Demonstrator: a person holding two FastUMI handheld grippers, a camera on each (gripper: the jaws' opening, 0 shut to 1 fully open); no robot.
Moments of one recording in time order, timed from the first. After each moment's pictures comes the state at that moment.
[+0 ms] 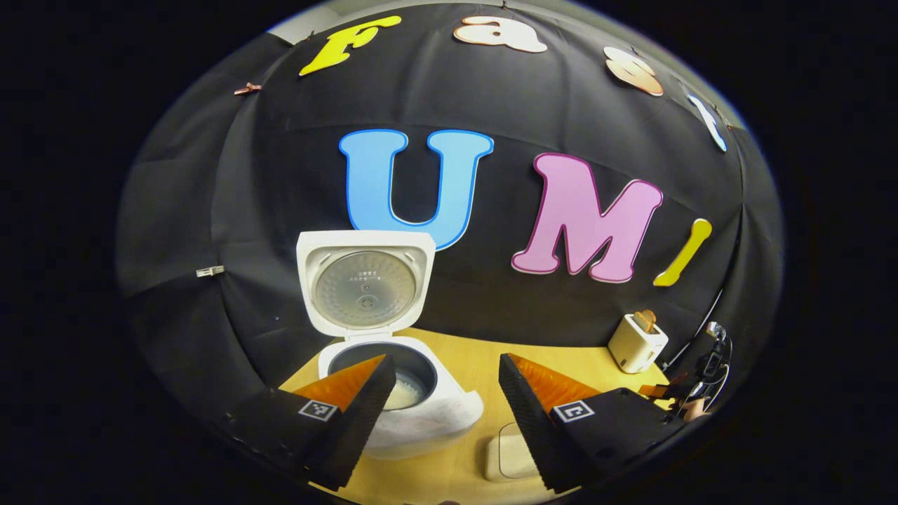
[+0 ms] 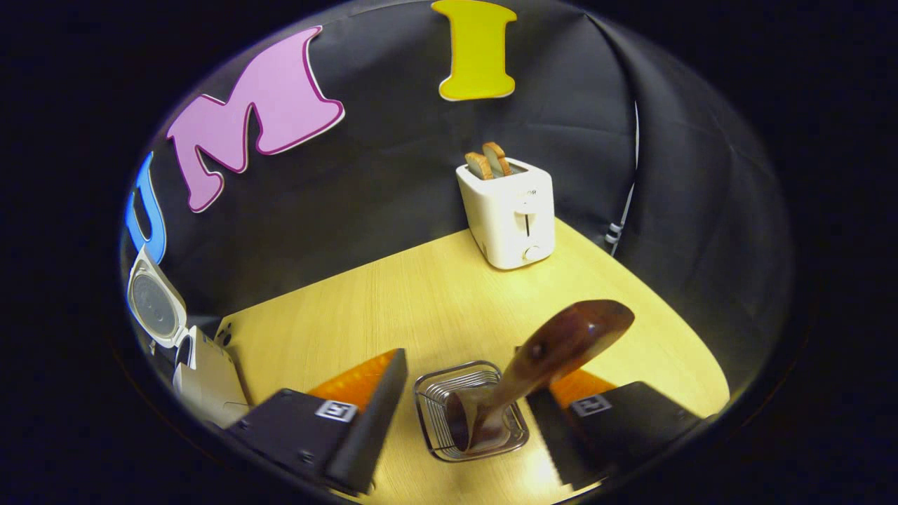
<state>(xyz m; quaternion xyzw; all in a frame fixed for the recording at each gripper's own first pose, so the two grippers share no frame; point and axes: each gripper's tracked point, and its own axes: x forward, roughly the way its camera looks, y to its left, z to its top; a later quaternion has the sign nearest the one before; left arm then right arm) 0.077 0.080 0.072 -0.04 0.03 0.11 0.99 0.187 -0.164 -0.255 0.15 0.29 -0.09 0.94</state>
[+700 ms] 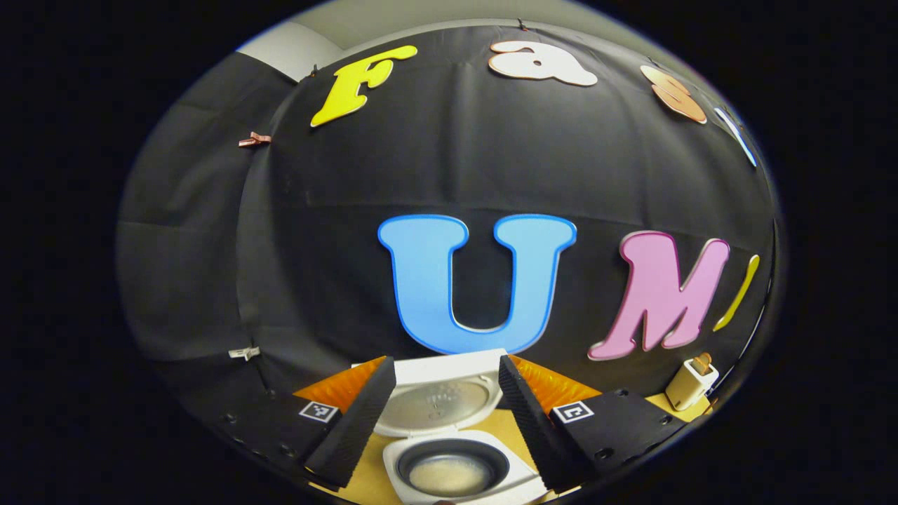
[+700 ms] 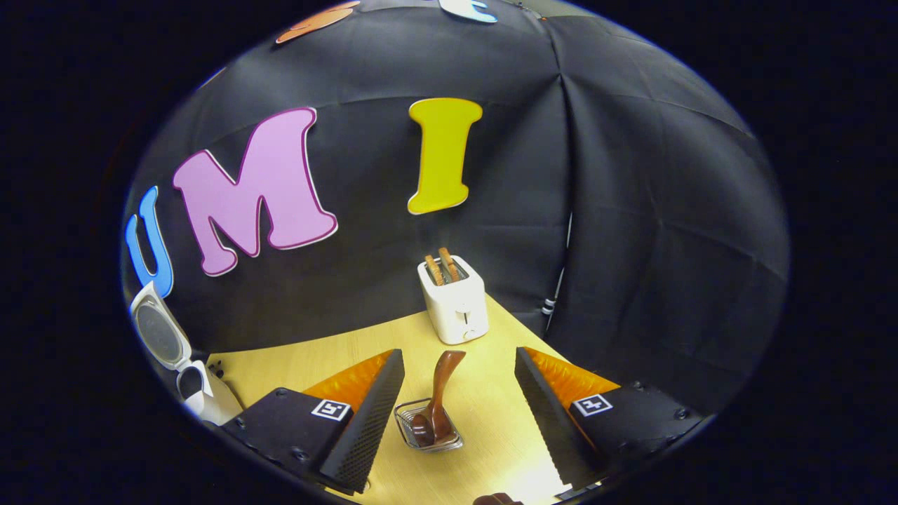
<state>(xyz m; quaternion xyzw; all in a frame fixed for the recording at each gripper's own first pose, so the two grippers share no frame) 0.146 0.218 0.232 0.02 -0.09 0.20 0.98 0.111 -0.223 -0.101 0.12 0.17 -0.19 0.96</state>
